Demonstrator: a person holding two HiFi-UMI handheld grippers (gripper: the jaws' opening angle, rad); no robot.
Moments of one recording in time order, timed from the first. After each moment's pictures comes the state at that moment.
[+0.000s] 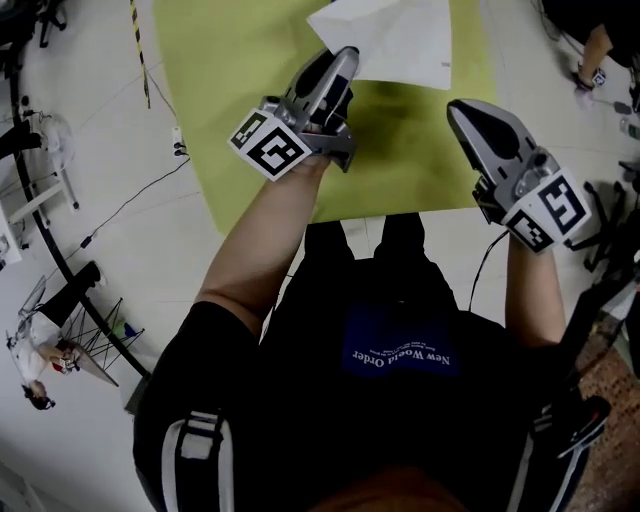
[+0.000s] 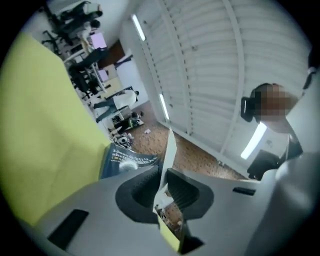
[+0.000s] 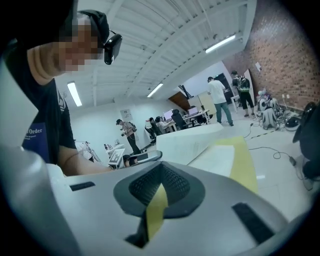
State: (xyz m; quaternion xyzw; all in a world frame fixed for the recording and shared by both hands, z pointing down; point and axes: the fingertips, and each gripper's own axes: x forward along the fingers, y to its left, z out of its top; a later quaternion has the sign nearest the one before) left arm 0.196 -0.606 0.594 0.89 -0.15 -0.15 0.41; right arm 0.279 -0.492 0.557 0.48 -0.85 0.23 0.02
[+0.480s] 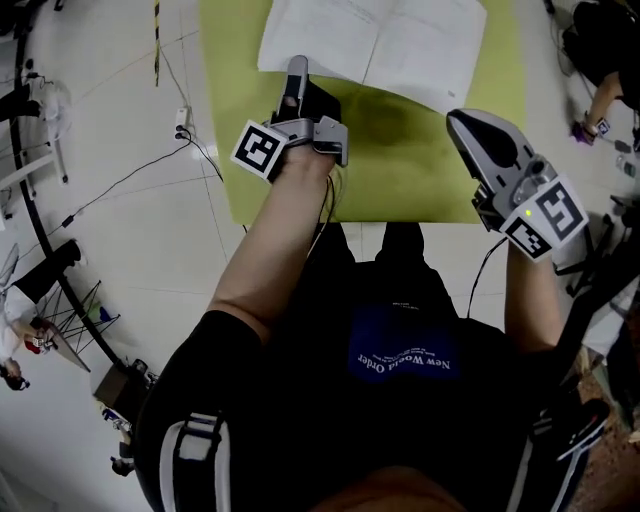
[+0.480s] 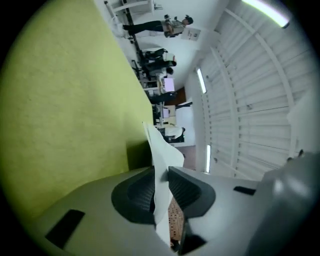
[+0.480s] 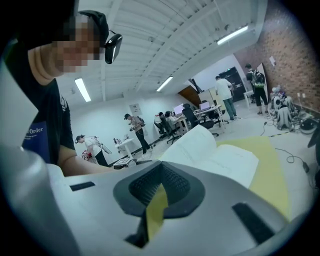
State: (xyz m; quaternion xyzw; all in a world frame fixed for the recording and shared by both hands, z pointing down) left arm 0.025 -0.662 0.678 0.62 -0.35 -0.34 0.61; right arm 0.189 -0.524 0.563 0.42 -0.88 0.23 0.05
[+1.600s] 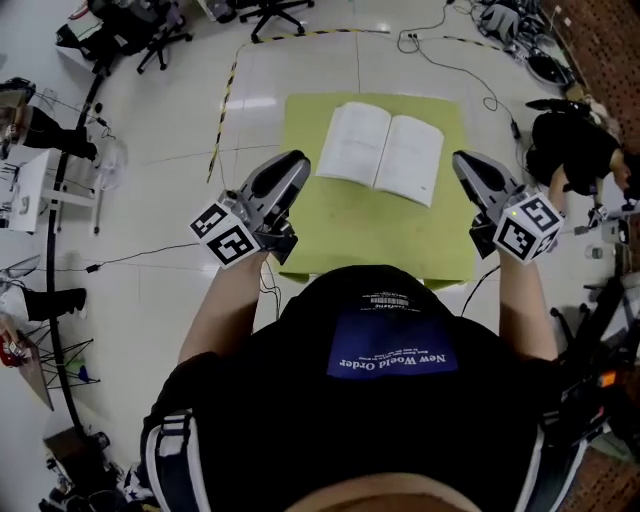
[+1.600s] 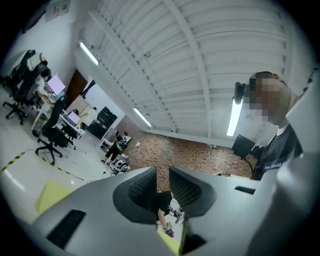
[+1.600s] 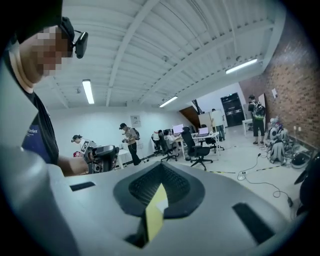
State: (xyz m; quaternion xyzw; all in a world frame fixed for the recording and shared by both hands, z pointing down) left arm -0.054 -0.541 0.309 0.95 -0.17 -0.13 0.22; right arm 0.186 -0.506 0.325 0.47 -0.87 0.12 0.03
